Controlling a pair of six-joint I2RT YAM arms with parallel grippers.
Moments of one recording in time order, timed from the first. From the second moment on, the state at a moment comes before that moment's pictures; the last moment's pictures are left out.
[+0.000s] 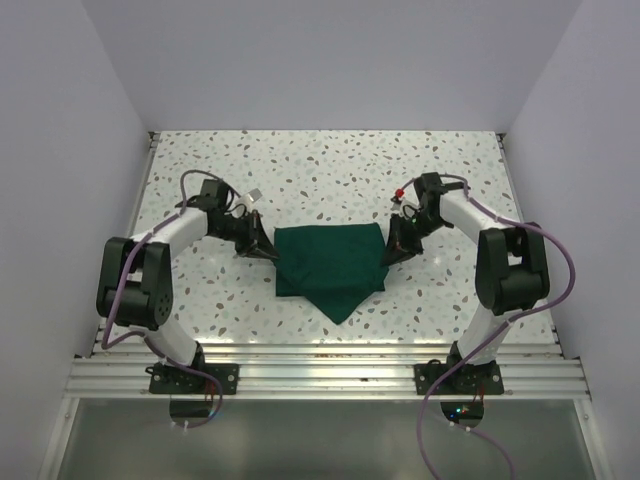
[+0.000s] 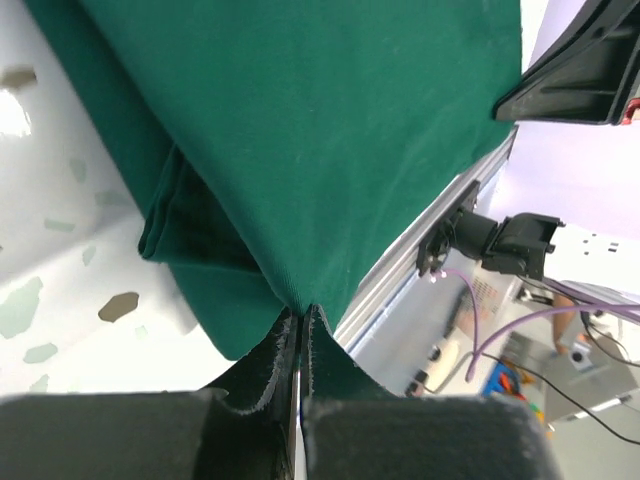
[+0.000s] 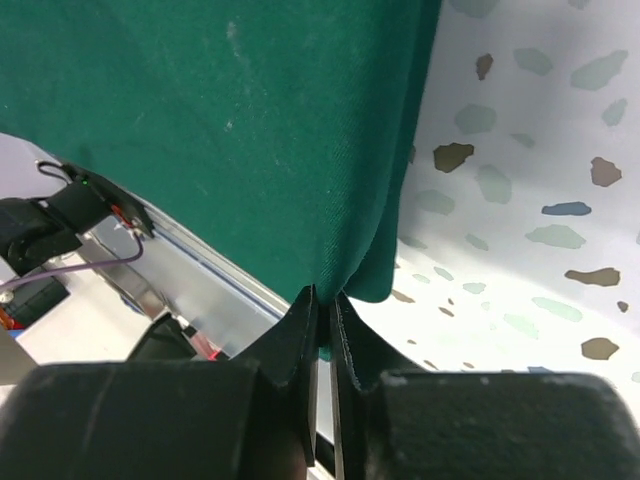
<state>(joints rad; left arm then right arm) -0.13 1.68 1.01 -0.57 0.87 -0.33 0.18 1.79 1.22 -0.93 -0.62 0.21</state>
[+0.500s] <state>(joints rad) -0.13 1.67 0.95 -0.63 0.77 -0.28 0.18 1.78 1.17 -0.94 -0.65 0.21</state>
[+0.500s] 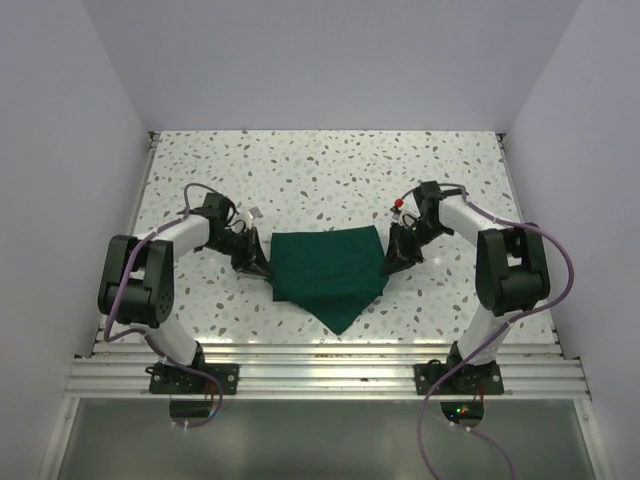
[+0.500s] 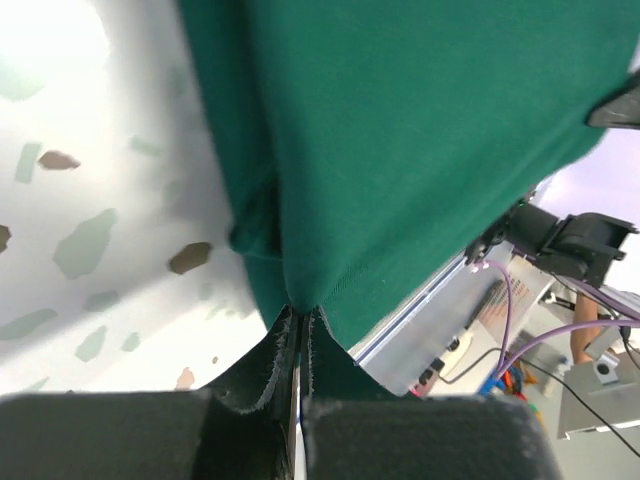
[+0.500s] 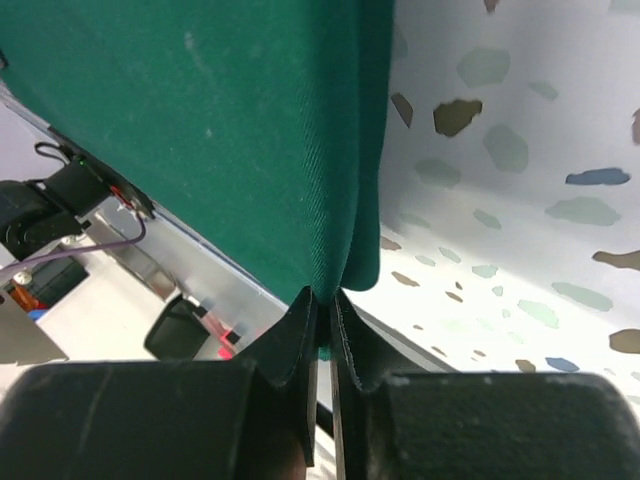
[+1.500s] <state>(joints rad) -0.09 1.64 1.04 -0.70 0.56 -0.24 0.42 1.58 0.85 -0.84 -0.54 0.35</state>
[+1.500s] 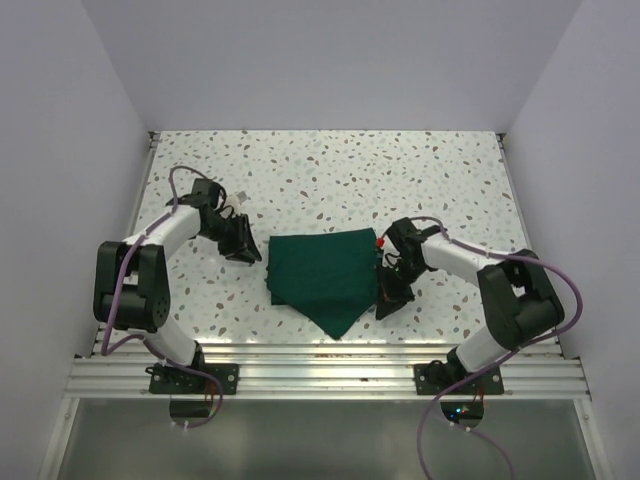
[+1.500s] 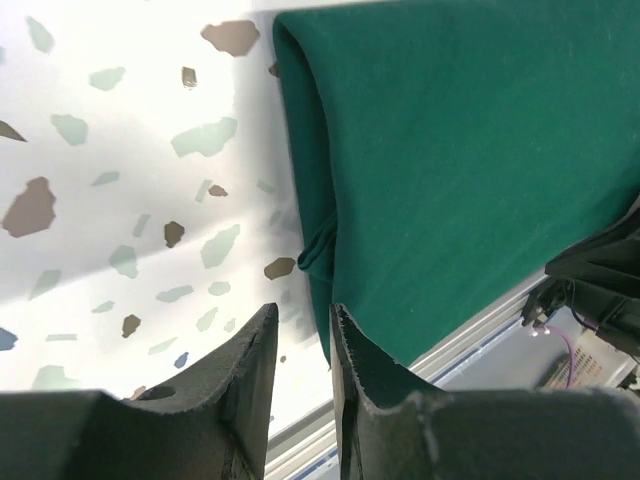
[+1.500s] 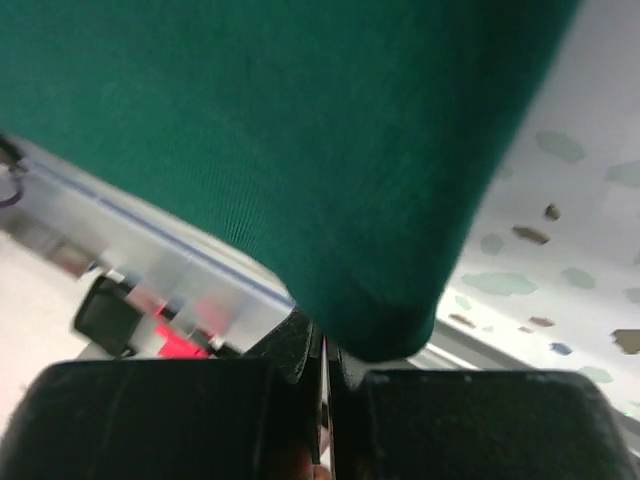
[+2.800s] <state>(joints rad) -0.25 1.60 1.20 -0.69 0.44 -0.21 0.45 2.10 1.61 -0.65 -0.07 0.35</state>
